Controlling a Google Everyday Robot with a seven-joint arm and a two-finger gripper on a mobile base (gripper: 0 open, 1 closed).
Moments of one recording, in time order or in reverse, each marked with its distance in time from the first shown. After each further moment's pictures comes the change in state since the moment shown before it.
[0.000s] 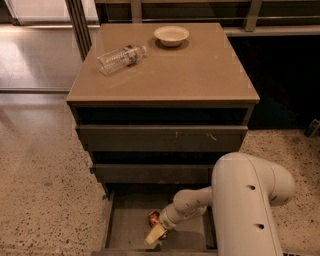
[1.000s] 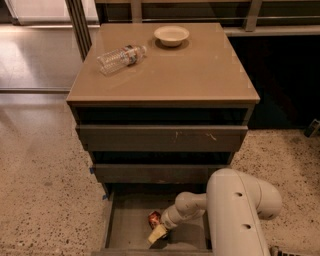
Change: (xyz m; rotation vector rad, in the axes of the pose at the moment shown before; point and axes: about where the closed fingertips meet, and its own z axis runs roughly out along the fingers) arm 0.021 -0.046 0.056 -0.032 -0.019 0.004
